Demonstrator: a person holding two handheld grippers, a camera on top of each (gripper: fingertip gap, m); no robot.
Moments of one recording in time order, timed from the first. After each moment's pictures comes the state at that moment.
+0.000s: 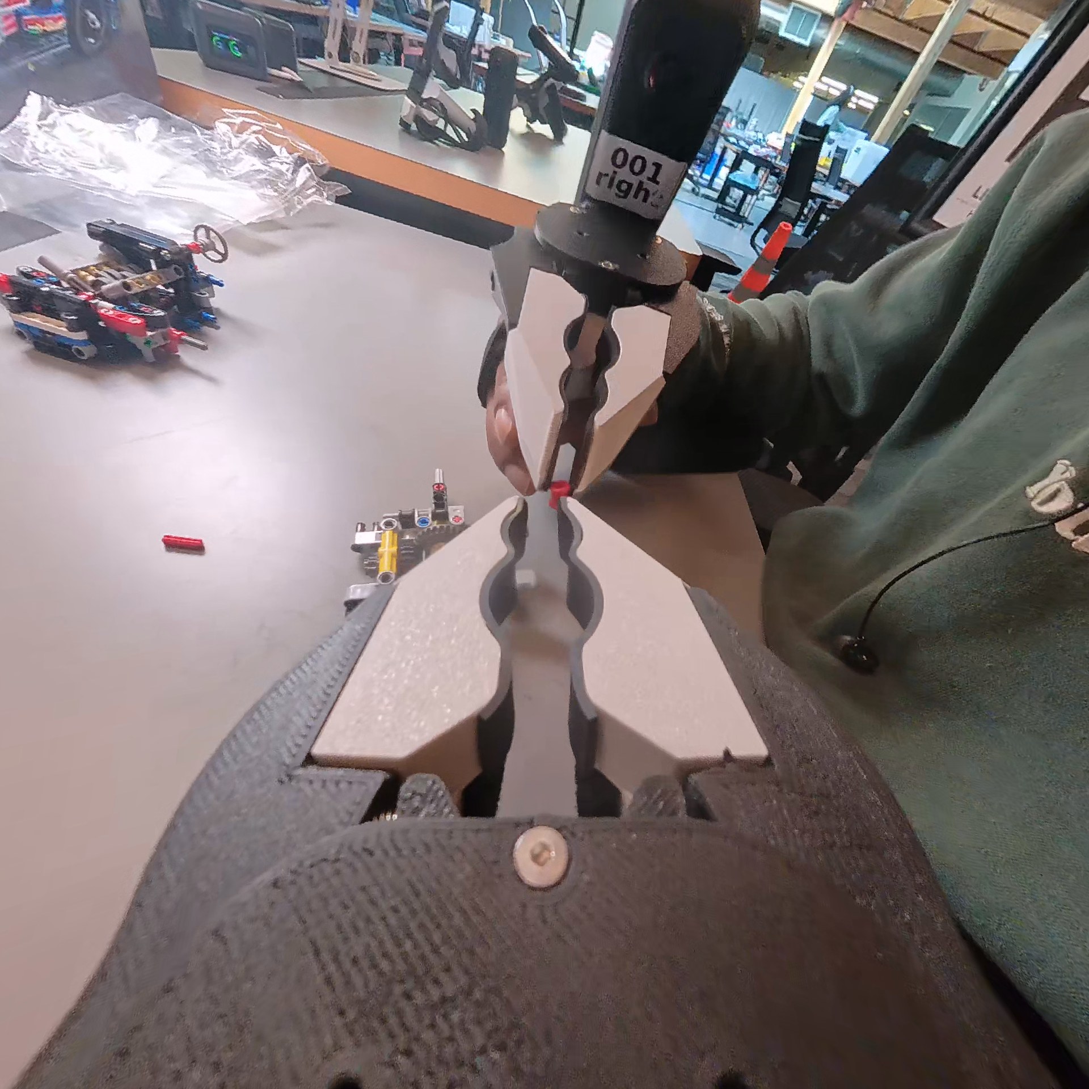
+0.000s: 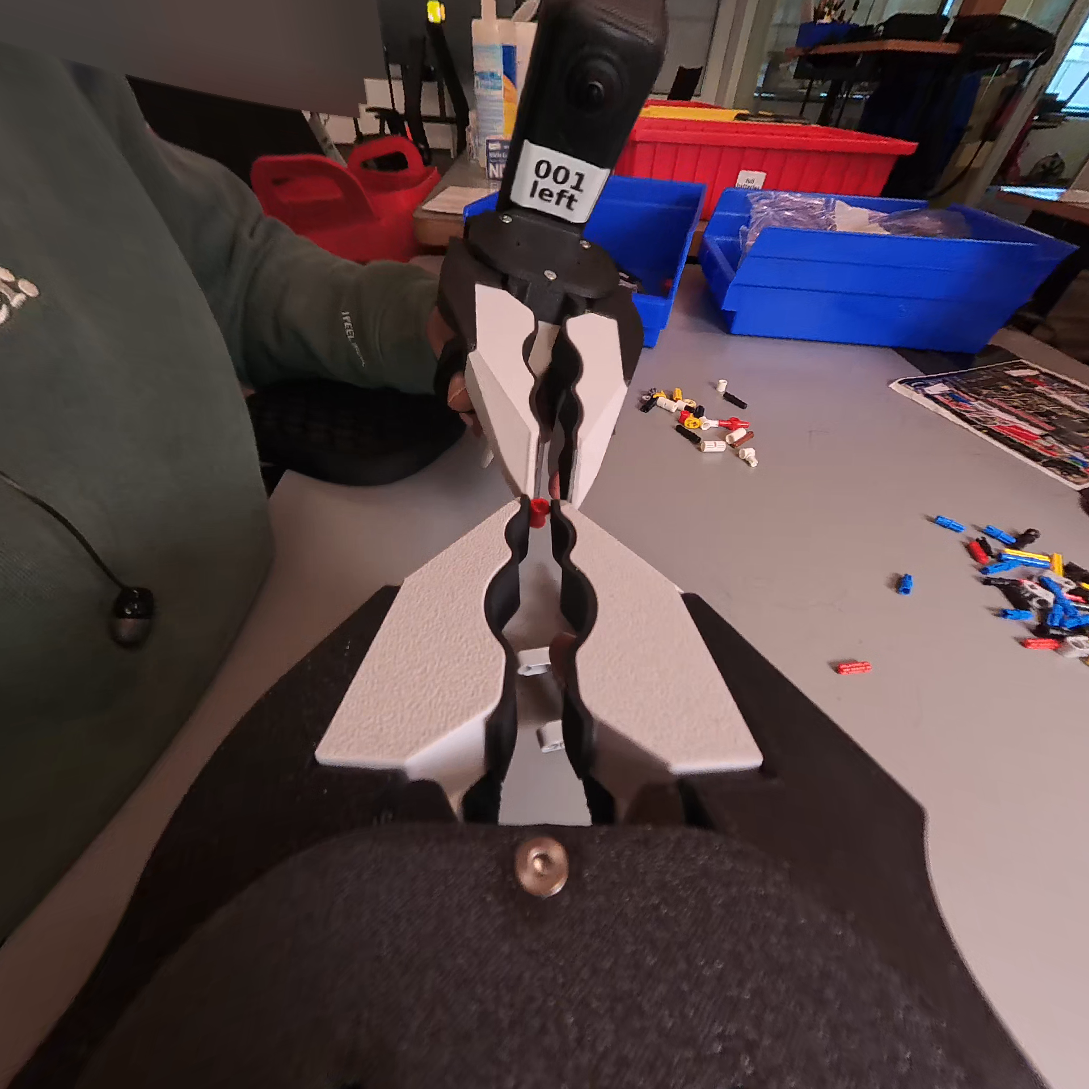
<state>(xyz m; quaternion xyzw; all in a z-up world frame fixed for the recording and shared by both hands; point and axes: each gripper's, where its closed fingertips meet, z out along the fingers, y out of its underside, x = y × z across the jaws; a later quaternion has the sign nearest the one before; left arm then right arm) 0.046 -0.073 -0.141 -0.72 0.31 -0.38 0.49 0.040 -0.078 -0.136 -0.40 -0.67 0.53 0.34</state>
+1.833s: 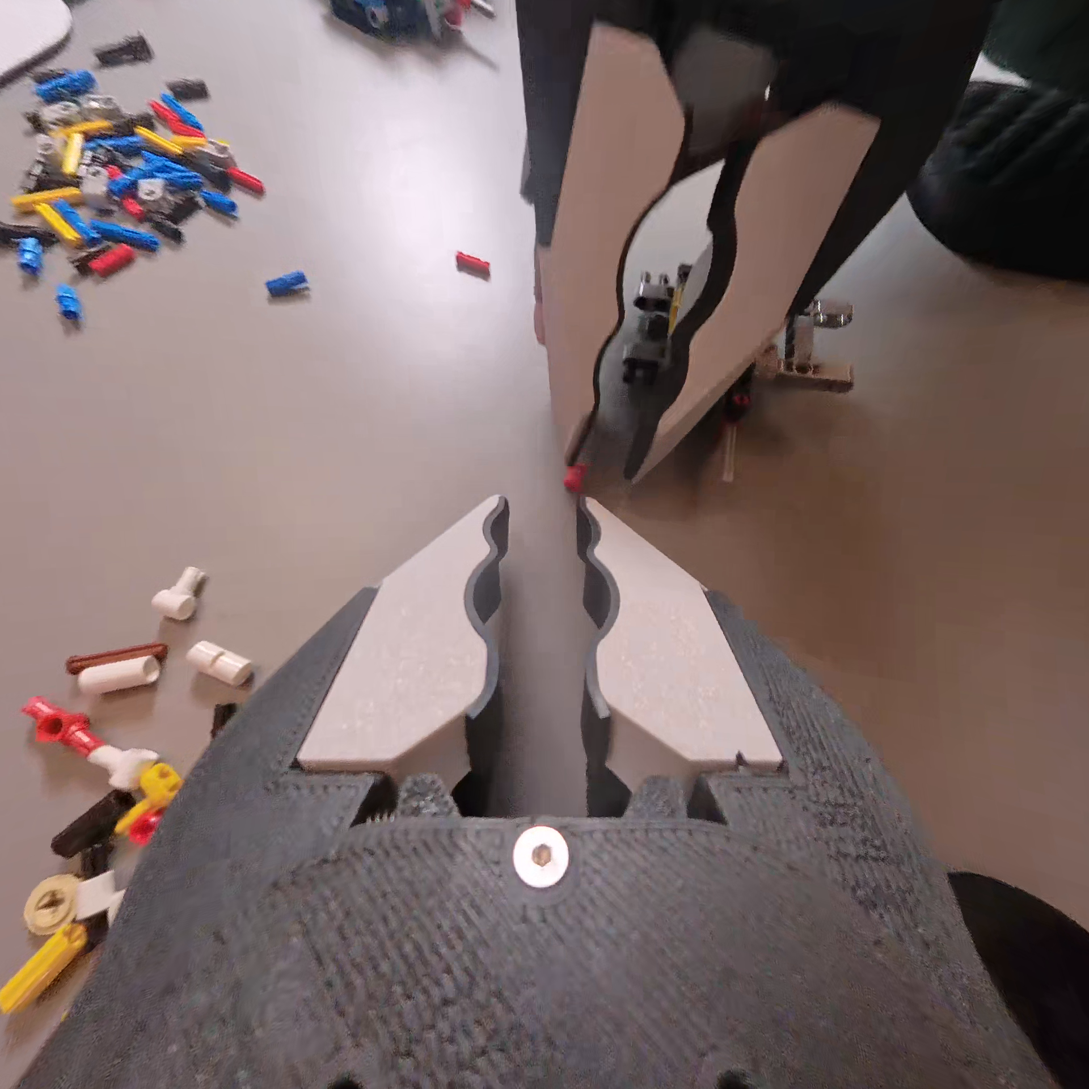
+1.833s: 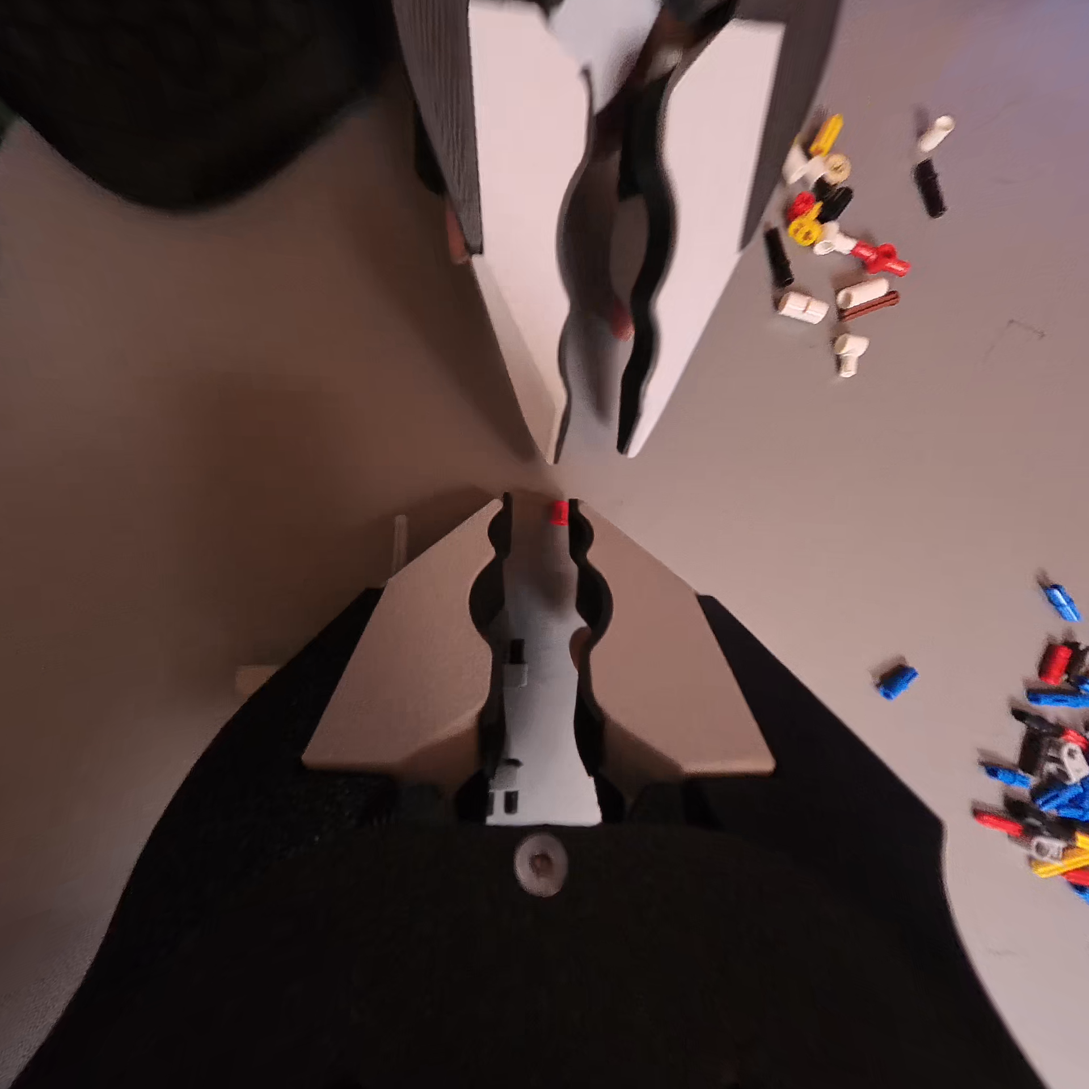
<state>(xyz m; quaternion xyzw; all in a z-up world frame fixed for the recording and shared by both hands) -0.055 -0.049 -0.217 -0.87 0.25 -0.17 0.39 -0.040 -0.055 -0.215 -0.34 -0.88 0.30 0.16</state>
